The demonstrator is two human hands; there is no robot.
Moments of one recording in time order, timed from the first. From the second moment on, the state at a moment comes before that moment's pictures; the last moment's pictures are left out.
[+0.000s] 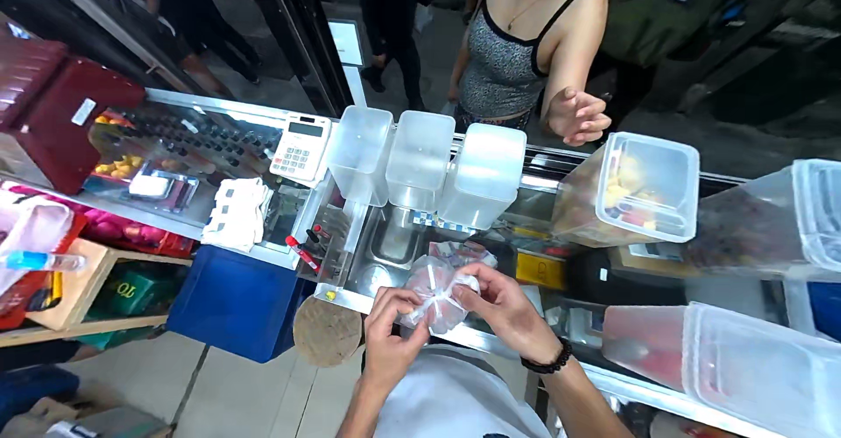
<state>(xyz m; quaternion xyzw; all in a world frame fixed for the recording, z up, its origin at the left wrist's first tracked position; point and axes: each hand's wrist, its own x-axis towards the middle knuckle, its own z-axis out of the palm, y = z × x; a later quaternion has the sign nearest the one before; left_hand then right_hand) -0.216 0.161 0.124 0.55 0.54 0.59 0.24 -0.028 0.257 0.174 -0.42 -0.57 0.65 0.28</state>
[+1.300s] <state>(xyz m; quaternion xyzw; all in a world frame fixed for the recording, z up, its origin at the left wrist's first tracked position) -0.259 0.167 0.130 0.61 0.49 0.57 0.25 -0.012 0.279 0.180 -0.33 -0.53 0.72 0.31</state>
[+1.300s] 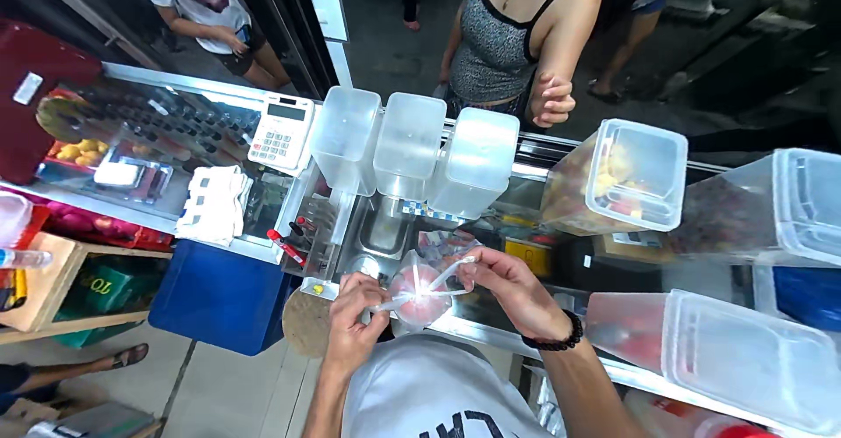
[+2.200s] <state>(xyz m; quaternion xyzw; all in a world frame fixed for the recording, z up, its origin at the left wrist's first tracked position) -0.177 0.339 0.365 0.76 0.46 0.33 0.32 0.057 0.348 0.351 -0.40 -0.74 0.31 0.45</state>
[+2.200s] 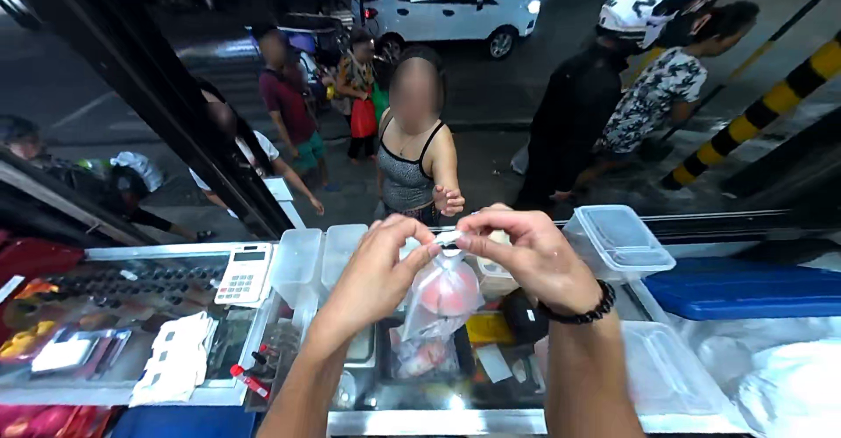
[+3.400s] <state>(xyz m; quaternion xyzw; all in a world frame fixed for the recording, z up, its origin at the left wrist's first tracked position) -0.074 0.583 0.265 0.66 0.61 0.34 0.27 0.105 0.589 0.279 -0.55 -0.67 0.36 0.36</state>
